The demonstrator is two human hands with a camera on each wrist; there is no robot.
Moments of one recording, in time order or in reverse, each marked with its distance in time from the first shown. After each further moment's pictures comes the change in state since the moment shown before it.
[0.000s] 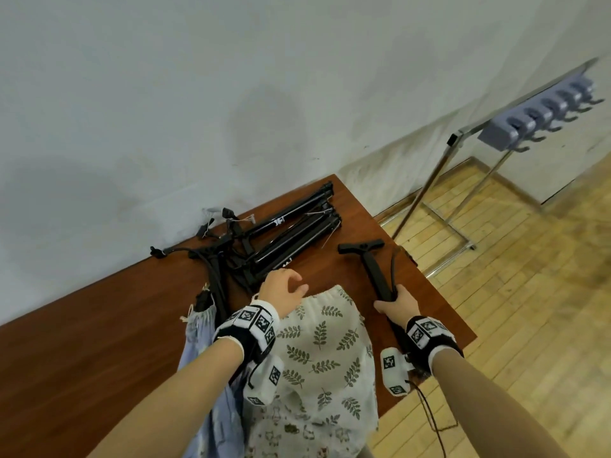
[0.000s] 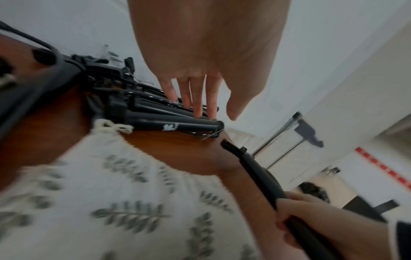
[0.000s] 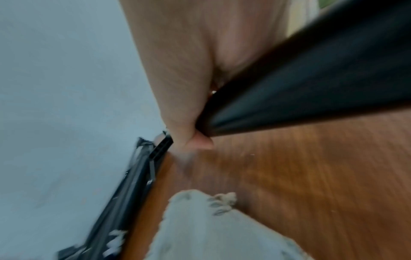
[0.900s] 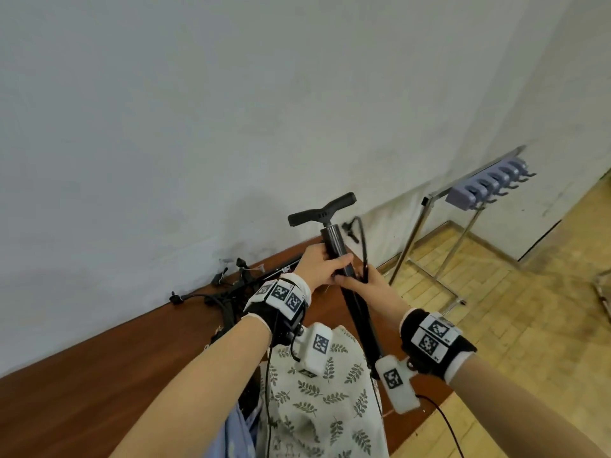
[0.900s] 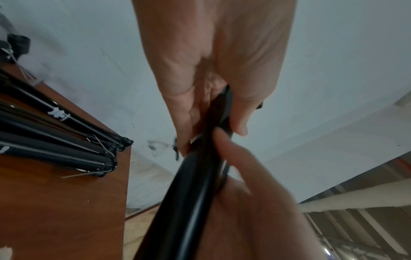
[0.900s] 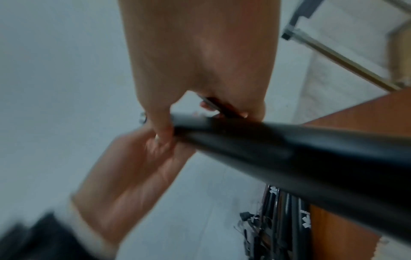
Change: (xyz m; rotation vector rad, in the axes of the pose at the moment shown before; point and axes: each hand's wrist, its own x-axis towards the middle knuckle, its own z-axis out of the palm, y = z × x) left_hand -0.042 0.142 -0.098 -0.825 -0.122 0.214; right_hand -0.149 -0.133 -0.050 0.436 -0.108 -0.599
